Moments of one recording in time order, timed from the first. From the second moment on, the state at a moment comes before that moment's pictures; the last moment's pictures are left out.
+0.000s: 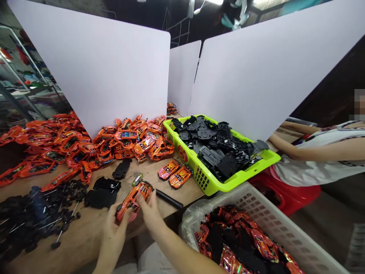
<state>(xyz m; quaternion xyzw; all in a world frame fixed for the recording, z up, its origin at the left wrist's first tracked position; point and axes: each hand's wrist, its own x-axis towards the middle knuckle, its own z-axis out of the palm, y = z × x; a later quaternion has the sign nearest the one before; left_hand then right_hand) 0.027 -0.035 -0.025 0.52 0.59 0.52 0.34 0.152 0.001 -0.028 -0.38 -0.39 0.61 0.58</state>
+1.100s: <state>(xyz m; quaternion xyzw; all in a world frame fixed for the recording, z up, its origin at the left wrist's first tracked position) -0.134 0.073 0.023 0.39 0.61 0.61 0.33 0.041 0.088 0.007 -0.32 -0.90 0.24 0.19</state>
